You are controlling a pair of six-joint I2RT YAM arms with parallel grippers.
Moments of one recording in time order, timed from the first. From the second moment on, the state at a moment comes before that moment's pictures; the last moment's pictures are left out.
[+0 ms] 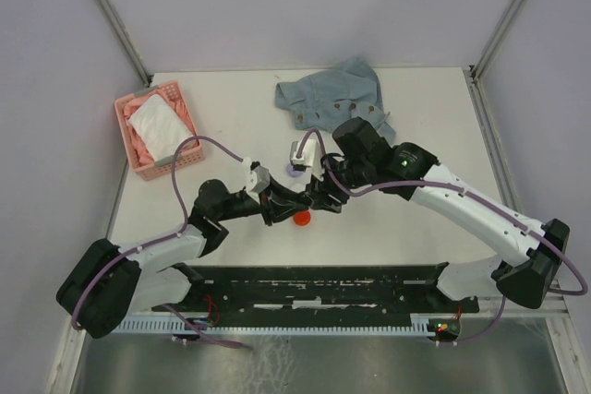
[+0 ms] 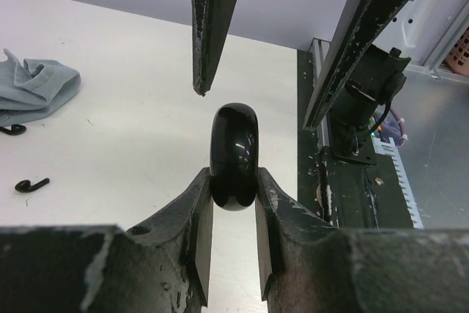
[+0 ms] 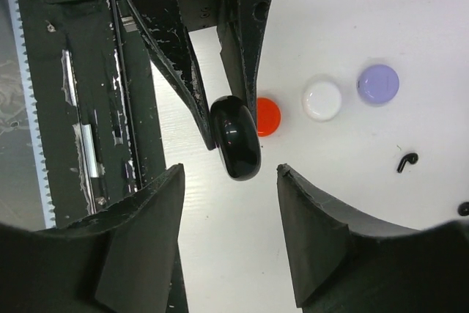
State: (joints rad) left arm -0.62 1.13 0.31 0.96 0.78 -0.21; right arm 0.88 1.34 1.36 -0.80 -0.40 -0.39
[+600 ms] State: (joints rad) left arm -0.62 1.13 0.31 0.97 0.80 -0.20; right arm 0.88 1.34 1.30 -0.71 -0.31 -0.38
